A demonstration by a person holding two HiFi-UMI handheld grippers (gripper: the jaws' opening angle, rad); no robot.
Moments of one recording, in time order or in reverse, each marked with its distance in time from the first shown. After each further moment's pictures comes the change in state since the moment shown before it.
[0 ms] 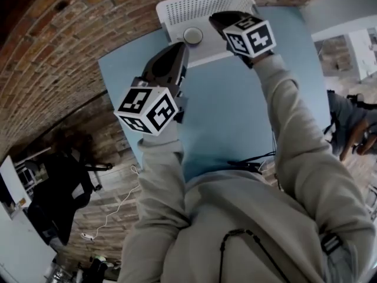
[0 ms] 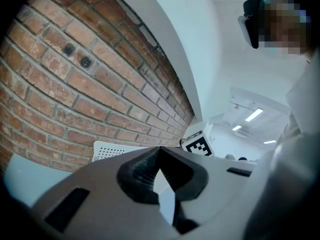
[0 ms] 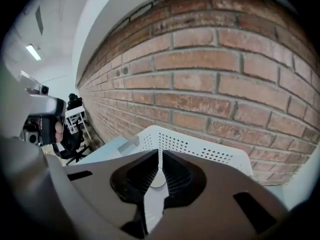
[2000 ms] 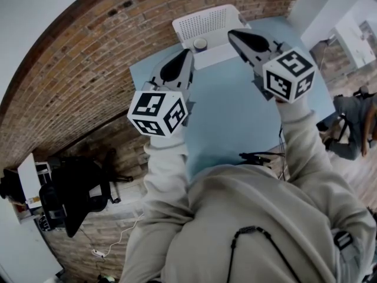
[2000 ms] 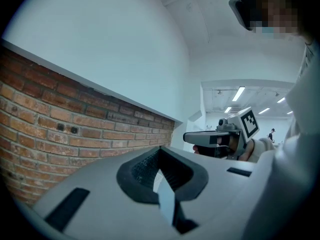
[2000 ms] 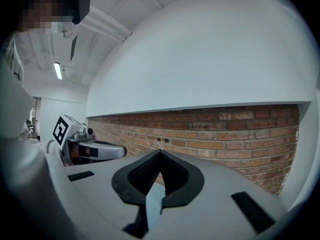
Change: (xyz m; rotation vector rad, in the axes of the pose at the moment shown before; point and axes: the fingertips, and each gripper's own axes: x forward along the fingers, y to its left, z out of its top) left arm -0.147 -0.167 0.065 0.329 -0.061 -0.008; right arm -0.315 0.181 0.098 -0.011 -0.508 0.026
